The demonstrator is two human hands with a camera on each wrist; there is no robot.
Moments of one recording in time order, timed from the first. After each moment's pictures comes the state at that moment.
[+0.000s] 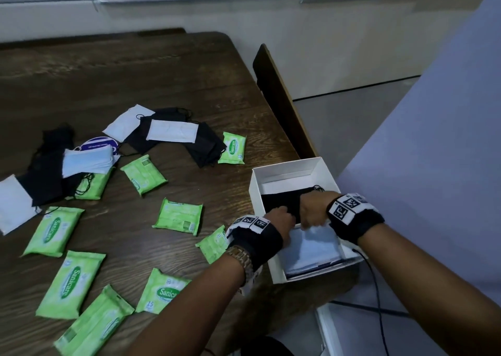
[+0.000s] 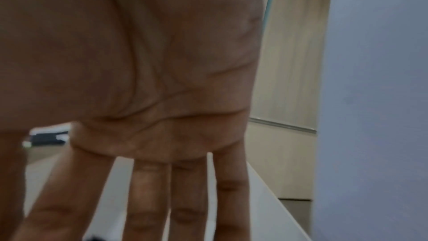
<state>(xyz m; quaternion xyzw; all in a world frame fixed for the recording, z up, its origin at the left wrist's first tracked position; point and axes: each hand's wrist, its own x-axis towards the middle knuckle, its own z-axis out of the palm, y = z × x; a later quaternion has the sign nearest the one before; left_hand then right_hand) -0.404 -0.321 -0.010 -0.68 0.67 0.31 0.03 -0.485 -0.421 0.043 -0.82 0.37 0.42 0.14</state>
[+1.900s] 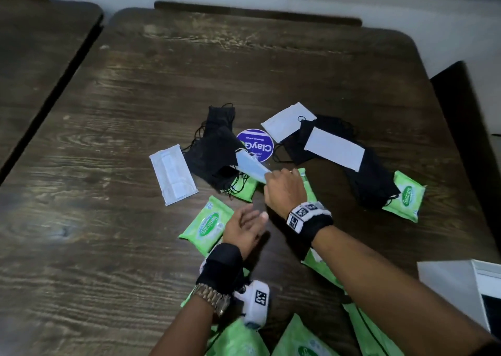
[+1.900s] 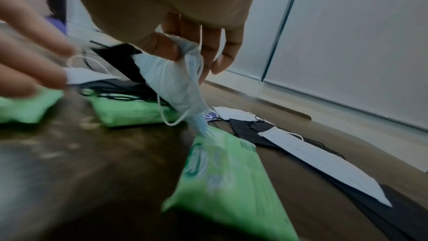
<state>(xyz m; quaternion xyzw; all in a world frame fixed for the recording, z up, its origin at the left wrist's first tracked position) -0.032 -0.090 -0.102 -0.64 -0.07 0.36 -0.67 -0.017 -0.242 -0.084 -0.99 0.14 -0.01 -0.01</state>
